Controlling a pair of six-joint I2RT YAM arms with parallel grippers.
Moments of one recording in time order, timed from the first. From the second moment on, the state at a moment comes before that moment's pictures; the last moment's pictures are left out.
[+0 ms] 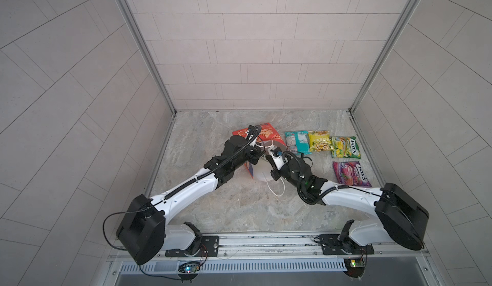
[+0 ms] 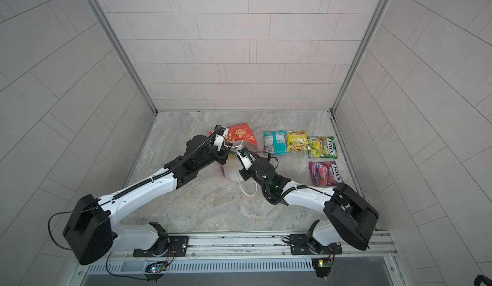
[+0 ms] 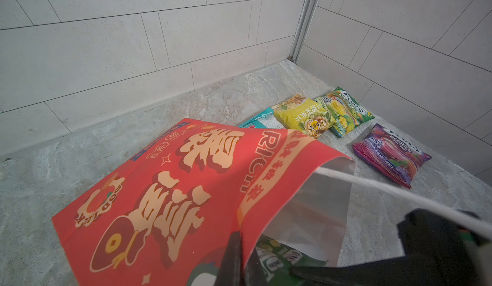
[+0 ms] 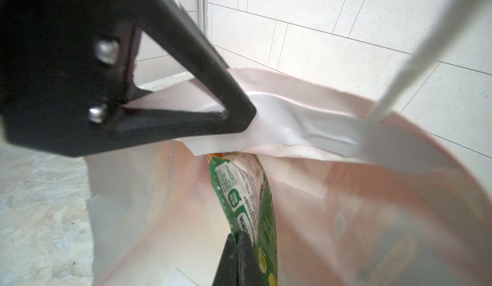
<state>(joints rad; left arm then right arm) -0.66 1.31 0.89 0.05 0.00 -0.08 0.81 1.34 0.60 0.51 0.15 -0.04</state>
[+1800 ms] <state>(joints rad) -0.65 1.29 0.86 0.04 -0.13 -0.07 0.73 0.94 0.68 -0.71 0.10 0.36</state>
